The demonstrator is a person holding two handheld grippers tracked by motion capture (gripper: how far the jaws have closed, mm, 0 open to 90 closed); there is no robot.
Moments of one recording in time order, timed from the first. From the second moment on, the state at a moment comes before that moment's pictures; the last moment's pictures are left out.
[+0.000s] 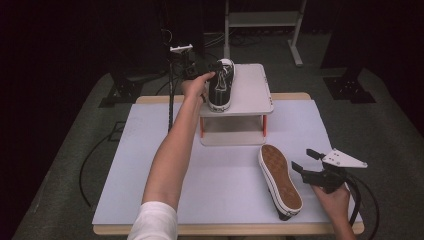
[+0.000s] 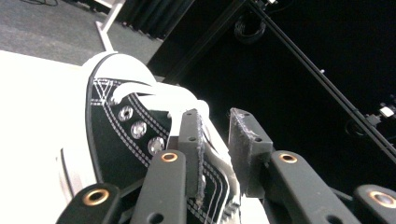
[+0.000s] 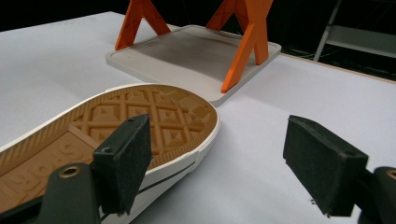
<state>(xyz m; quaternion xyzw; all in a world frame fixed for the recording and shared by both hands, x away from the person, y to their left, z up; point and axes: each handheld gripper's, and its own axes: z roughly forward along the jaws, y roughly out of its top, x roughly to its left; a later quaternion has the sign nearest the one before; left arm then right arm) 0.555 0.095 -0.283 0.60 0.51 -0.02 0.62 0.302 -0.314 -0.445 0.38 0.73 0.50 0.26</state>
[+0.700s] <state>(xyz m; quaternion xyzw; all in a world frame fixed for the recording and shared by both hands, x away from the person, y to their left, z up) 0.528 0.123 -0.277 0.60 0.49 0.01 0.64 0.303 -0.310 -0.445 0.38 0.74 0.50 0.25</state>
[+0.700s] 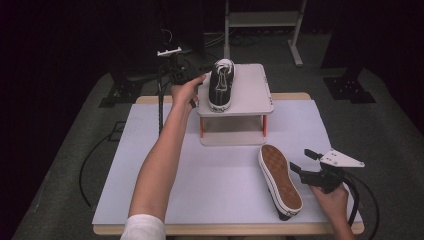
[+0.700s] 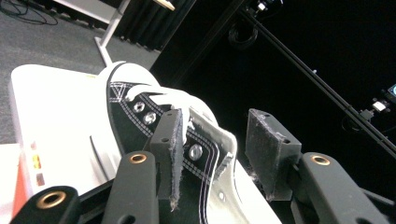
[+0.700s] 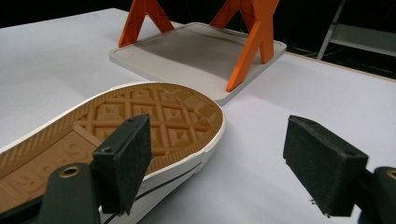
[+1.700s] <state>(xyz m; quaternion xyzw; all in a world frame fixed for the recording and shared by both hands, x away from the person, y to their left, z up) 0.447 0.182 -0.317 0.60 0.46 0.01 0.65 0.300 -0.301 -0.440 0.37 0.75 0.50 0.23</state>
